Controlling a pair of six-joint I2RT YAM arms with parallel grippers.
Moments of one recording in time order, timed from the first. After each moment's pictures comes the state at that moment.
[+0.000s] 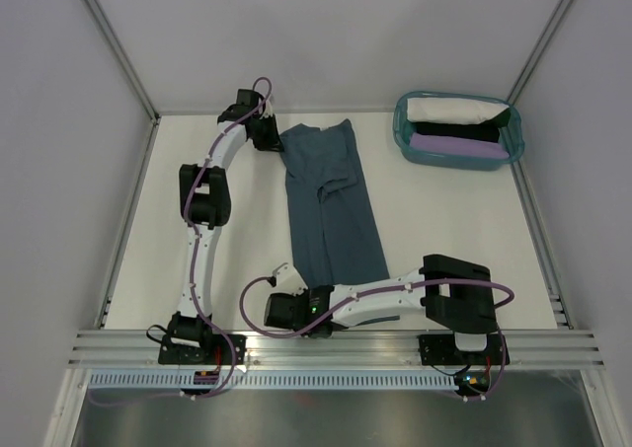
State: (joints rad) left arm -0.15 2.64 2.40 -0.68 0.34 -0.21; right arm 1.48 1.87 1.18 -0.55 0.41 0.76
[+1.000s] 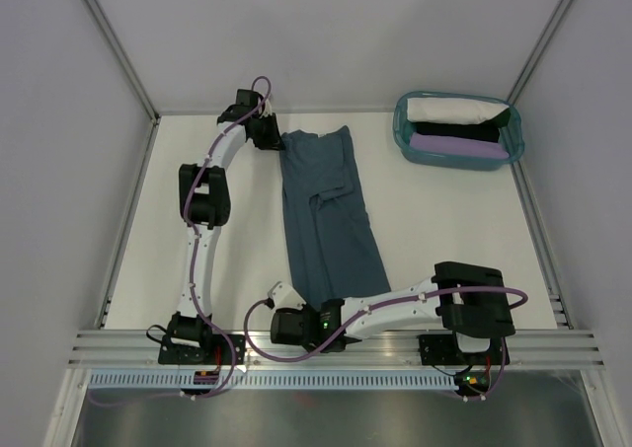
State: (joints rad) left arm -0.15 2.64 2.39 -0.66 0.34 -0.22; right arm 1.56 1.78 1.07 -0.46 0.32 0.63
